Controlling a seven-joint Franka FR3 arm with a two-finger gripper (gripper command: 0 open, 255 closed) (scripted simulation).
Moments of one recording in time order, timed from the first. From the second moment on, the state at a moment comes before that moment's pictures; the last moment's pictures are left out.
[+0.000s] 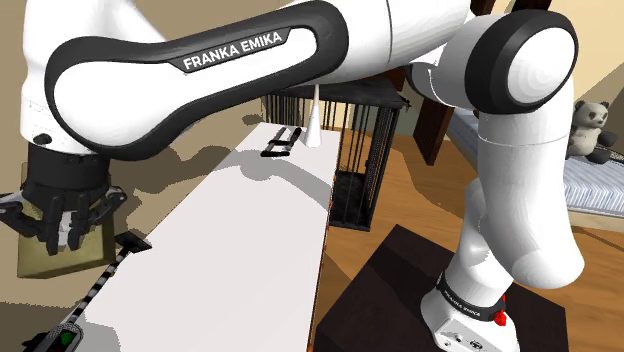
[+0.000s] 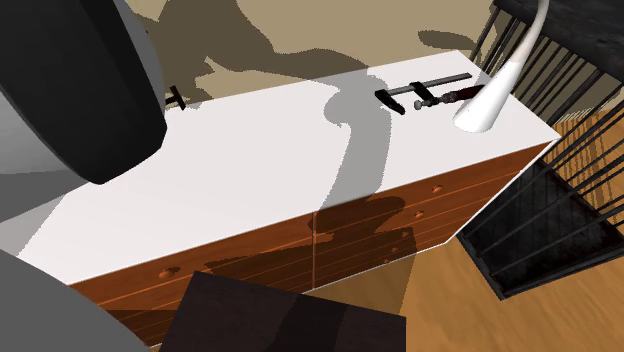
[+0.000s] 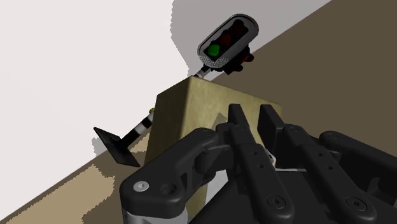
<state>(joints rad) 0.51 0.37 0.32 -1.55 0.04 2.29 0.78</state>
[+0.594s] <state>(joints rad) 0.50 0.40 0.31 -1.63 0.03 2.39 0.77</state>
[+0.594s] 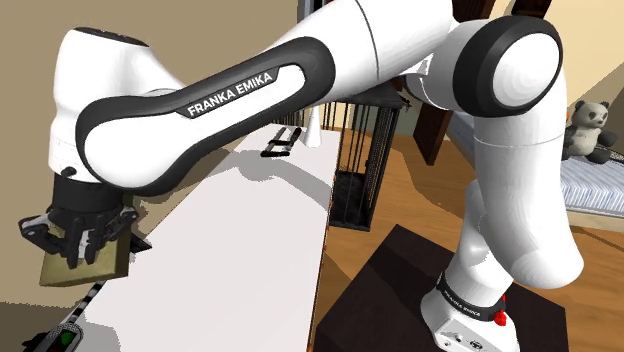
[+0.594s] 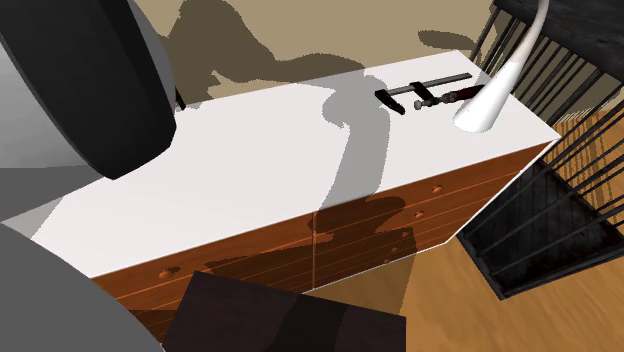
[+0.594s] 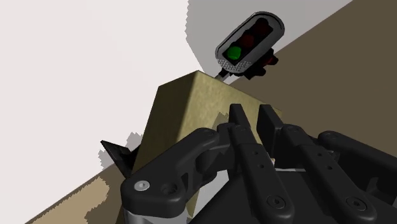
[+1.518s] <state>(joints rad) 0.51 0.46 0.30 -1.71 0.02 2.54 0.76</state>
